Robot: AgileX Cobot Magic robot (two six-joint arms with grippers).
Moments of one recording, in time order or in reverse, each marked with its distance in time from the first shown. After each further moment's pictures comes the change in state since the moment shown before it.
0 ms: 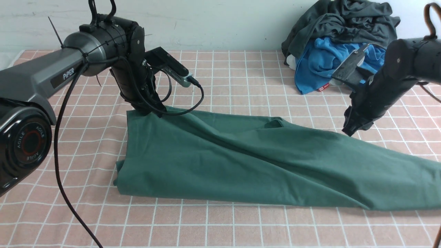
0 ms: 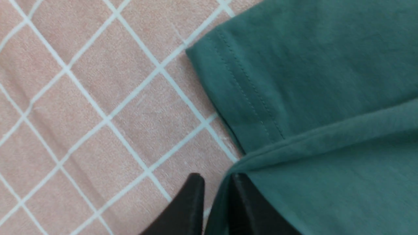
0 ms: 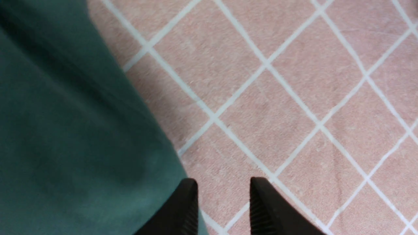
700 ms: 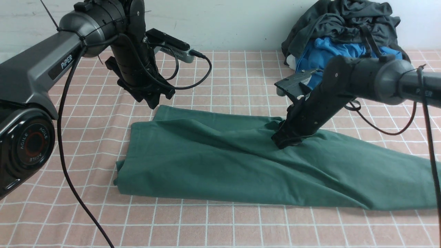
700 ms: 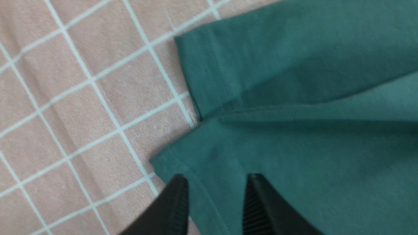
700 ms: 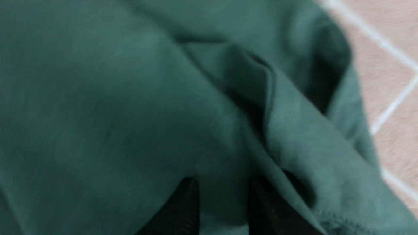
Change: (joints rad) right arm 0.200 0.105 -0.043 0.252 -0.055 0.240; left arm -0.016 0.001 -0.177 -0.068 0.266 -0.177
